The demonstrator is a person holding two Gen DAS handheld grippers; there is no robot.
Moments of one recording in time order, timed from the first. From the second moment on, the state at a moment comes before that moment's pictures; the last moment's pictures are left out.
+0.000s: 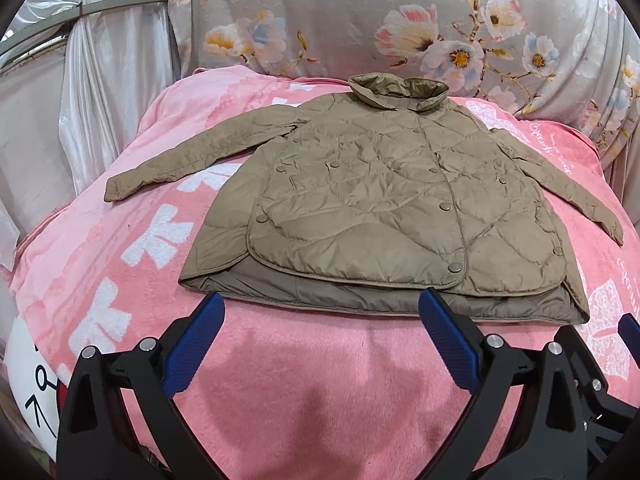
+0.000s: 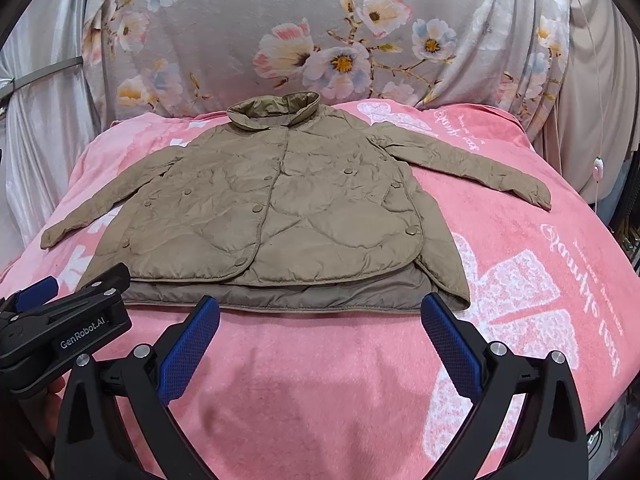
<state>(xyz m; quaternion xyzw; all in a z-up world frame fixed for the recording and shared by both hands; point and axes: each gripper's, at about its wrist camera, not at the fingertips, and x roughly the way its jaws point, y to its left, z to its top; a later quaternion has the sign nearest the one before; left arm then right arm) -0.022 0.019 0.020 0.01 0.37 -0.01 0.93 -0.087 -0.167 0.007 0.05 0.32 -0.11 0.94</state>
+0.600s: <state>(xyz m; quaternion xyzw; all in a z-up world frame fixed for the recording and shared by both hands) -0.026 0.017 0.026 0.02 0.36 -0.01 0.93 -0.089 -0.165 0.008 0.06 0.32 -0.11 0.94</state>
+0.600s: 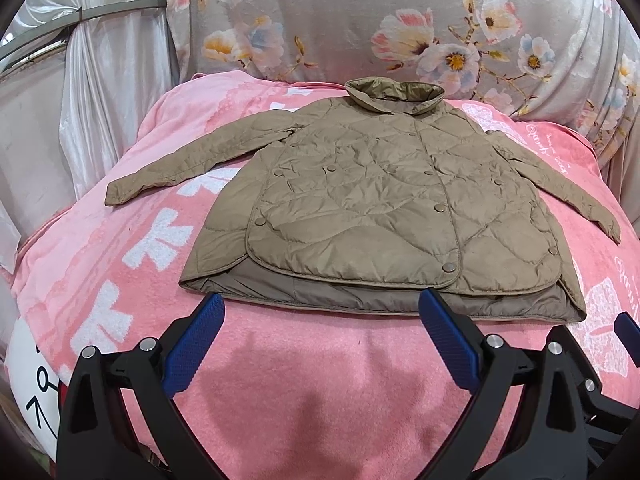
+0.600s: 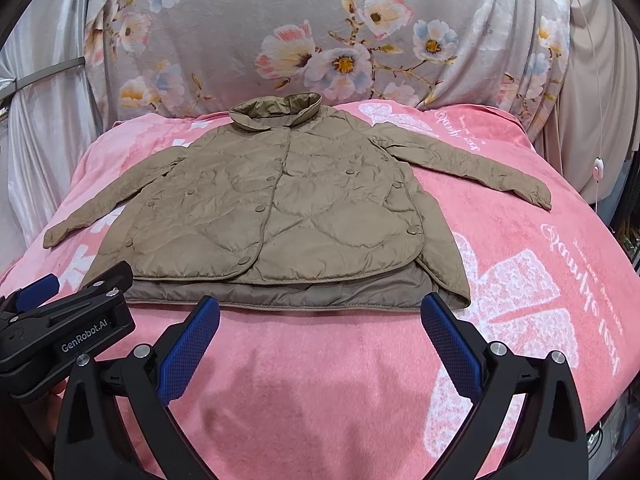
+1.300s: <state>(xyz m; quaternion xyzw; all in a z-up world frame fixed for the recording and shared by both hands) -0.028 0.015 0.025 0.02 0.36 -0.01 0.93 -0.090 -0.164 0.008 0.06 0.32 -0.11 0.94</state>
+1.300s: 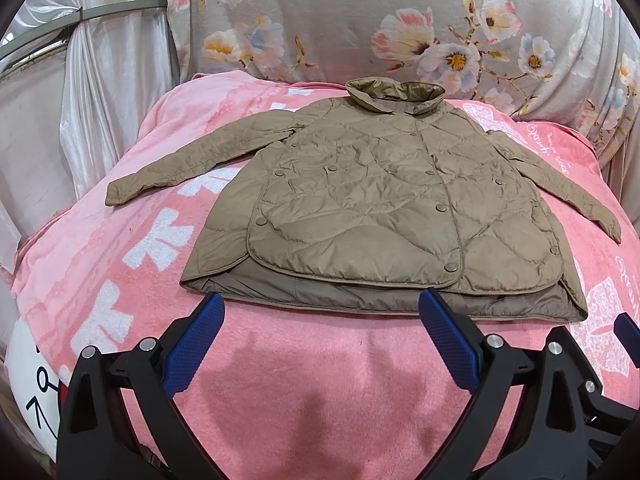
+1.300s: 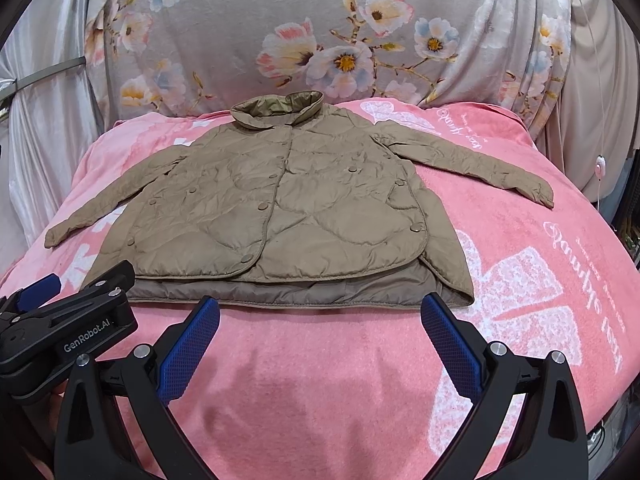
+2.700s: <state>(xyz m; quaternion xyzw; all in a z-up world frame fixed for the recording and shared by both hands) -0.008 0.030 0.020 0.00 0.37 0.01 0.93 -0.074 -0.196 0.007 0.06 0.32 -0.15 0.93</state>
